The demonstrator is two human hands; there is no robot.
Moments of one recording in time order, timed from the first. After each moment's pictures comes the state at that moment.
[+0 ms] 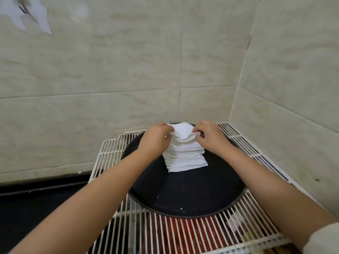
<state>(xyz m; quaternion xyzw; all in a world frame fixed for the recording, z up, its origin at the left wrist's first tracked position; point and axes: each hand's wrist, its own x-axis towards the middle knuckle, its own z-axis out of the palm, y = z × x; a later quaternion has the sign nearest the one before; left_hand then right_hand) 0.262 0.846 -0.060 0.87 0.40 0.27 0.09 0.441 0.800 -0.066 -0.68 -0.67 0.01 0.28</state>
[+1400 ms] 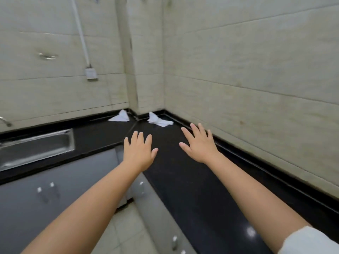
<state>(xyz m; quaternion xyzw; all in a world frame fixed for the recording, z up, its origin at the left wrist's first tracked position) -0.502 0.538 -0.078 0.40 0.91 0.02 -0.11 -0.379 0.691 -0.067 -0.26 -0.96 0.00 0.10</state>
